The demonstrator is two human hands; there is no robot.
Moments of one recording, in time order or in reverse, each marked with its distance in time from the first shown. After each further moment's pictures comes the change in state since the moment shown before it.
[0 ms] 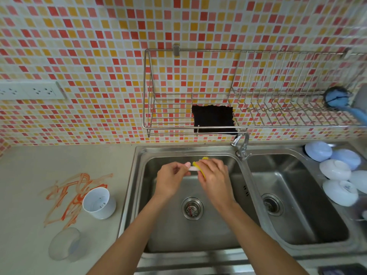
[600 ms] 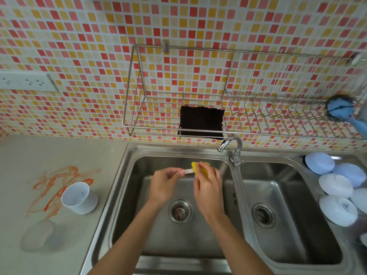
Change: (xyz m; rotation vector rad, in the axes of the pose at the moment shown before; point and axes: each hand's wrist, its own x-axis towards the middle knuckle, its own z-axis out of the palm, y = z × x) left_hand 0.003 -0.002 0.058 -0.095 0.096 -0.030; right_hand -0.016 0.040 -0.008 0.153 -0.063 0.154
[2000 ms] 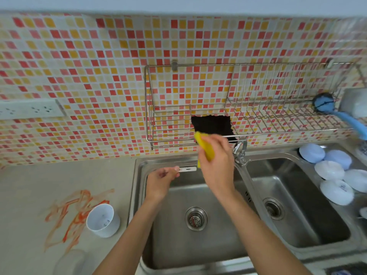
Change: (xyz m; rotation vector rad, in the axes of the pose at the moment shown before) left_hand 0.020 0.017 -0.095 -0.122 -0.006 -0.097; right_hand 0.072 -0.124 -0.055 0.310 0.302 0.132
